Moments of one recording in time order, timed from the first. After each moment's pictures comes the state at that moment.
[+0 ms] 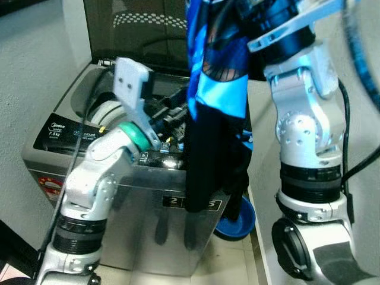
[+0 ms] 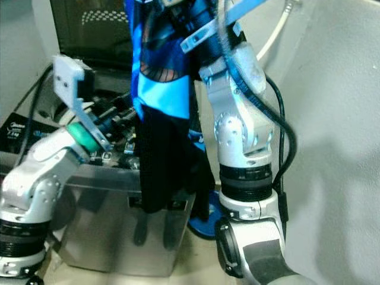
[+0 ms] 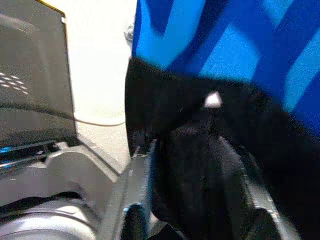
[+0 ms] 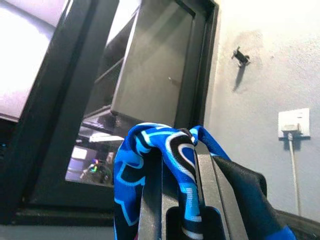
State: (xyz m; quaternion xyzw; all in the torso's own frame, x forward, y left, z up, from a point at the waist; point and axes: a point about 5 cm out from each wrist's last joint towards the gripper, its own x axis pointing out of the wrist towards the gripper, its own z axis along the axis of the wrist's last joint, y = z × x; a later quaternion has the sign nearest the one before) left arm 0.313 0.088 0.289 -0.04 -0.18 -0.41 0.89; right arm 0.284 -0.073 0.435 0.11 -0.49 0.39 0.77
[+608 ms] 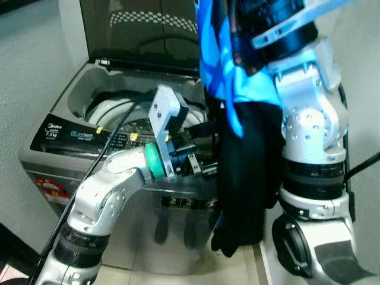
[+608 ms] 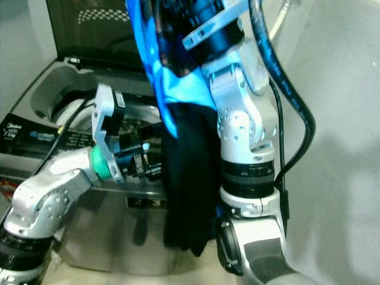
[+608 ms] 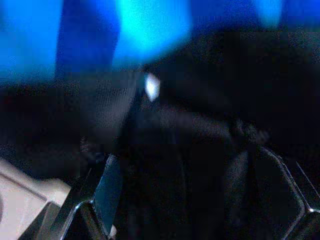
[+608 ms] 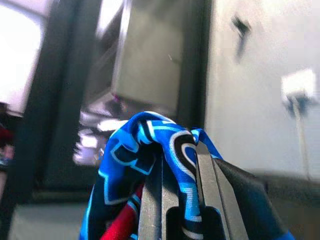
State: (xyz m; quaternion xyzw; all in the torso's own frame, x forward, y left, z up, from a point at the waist) left arm 0.273 0.071 0.263 -0.01 -0.12 -0.58 0.80; right arm 0.302 -0.078 0.403 0.13 -0.43 0.40 0.80
